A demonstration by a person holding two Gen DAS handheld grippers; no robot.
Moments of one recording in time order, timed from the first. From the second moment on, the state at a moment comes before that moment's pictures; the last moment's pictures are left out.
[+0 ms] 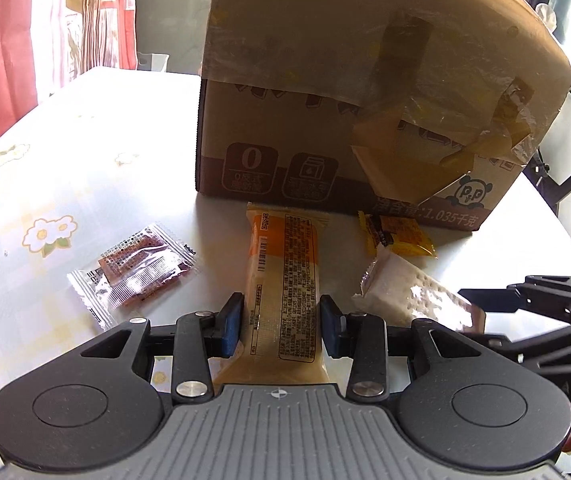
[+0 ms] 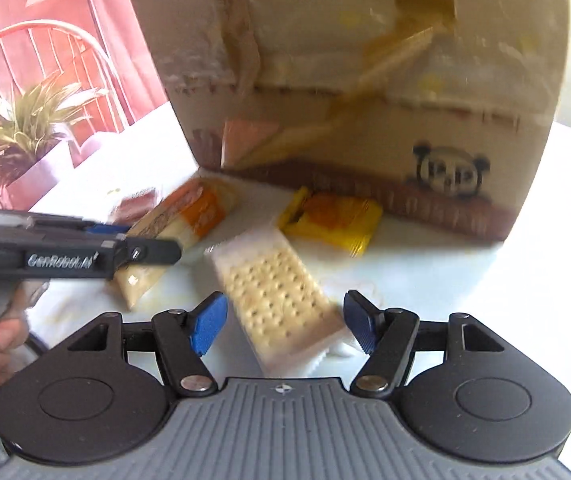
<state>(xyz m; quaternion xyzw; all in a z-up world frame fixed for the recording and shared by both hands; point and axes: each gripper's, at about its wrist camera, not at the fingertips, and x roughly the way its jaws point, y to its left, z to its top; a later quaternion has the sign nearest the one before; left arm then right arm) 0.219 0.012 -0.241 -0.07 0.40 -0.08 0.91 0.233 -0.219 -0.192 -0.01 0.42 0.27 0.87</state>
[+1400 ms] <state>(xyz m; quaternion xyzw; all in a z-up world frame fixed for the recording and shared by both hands) 0.220 0.003 -0.247 -0.04 0.40 -0.08 0.91 0.216 -0.213 -0.209 -0.08 0.33 0.23 0.91</state>
